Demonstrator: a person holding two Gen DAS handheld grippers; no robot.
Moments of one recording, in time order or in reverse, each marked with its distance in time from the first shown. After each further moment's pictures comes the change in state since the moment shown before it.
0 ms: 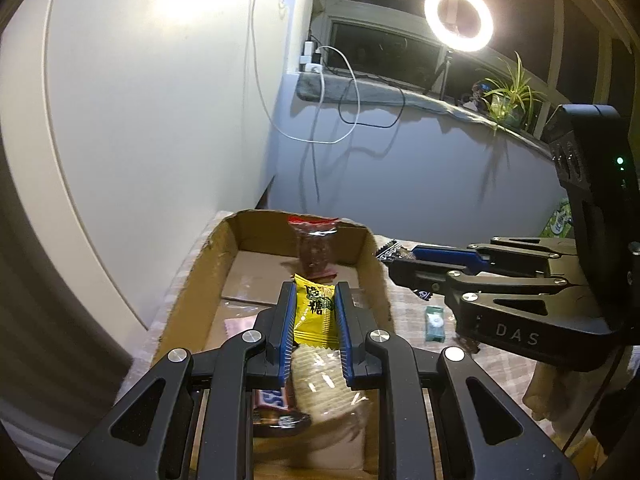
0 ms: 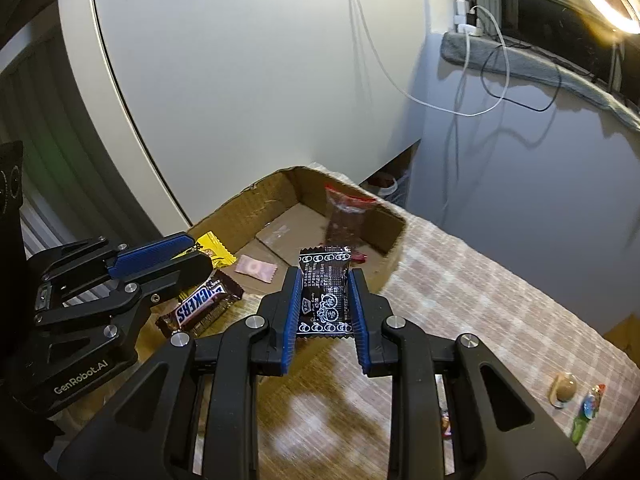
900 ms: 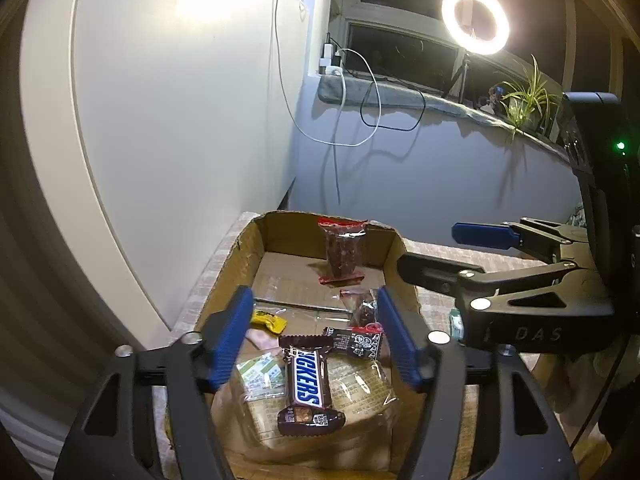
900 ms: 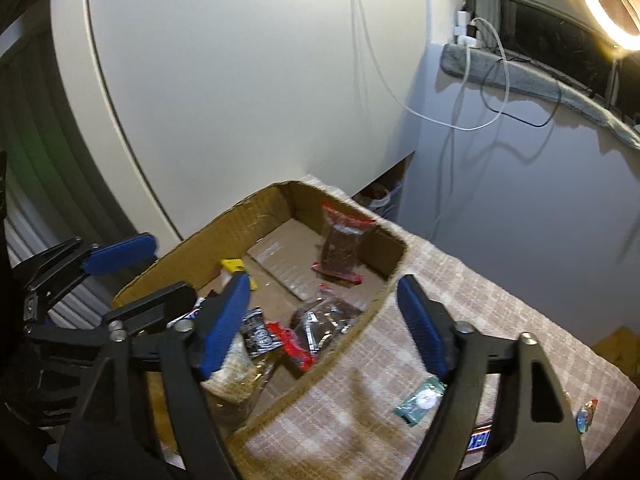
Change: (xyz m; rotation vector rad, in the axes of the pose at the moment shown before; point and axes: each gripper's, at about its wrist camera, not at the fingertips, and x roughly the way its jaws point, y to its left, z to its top) left arm -0.004 0.013 0.000 -0.011 -0.013 0.060; right arm 0.008 0.005 0.013 -0.019 -0.035 -0.055
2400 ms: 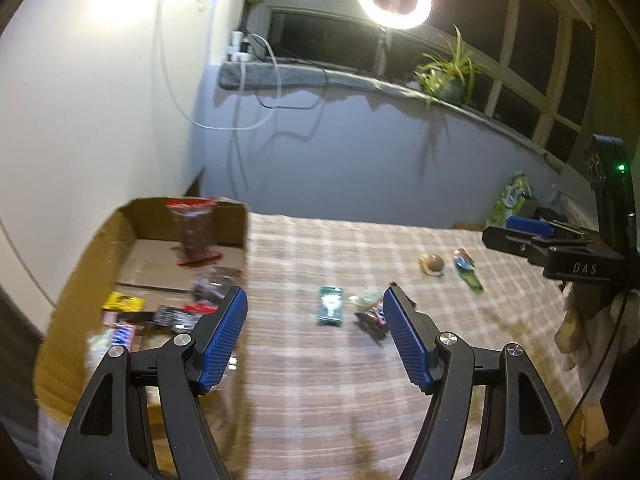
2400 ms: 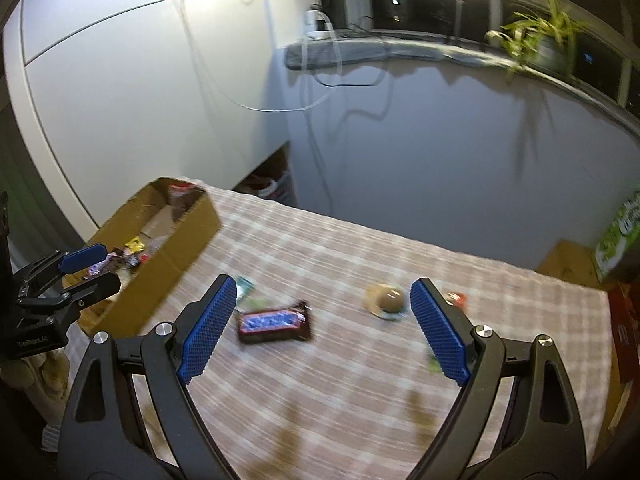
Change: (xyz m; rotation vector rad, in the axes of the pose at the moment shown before) left arm 0.008 -0.107 -0.019 0.095 0.055 -0.228; right arm -0.136 -0.155 -0.102 0.249 -0.036 -0.216
